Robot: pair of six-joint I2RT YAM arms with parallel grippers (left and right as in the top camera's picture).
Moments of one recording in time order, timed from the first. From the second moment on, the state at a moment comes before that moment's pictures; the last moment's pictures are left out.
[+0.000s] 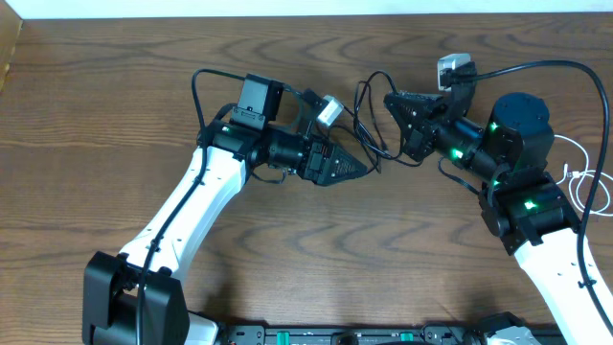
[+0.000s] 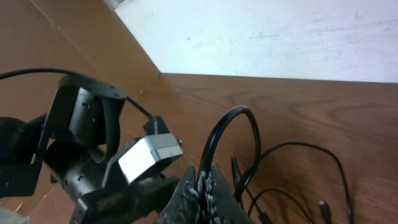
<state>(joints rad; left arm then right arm) -0.35 1.59 1.20 -0.59 1.11 -0.04 0.29 1.14 1.00 -0.09 -0.51 0.38</state>
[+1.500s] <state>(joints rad) -0.36 1.63 1.20 -0.24 0.93 -0.50 0.27 1.14 1.00 -0.20 -0.42 0.38</state>
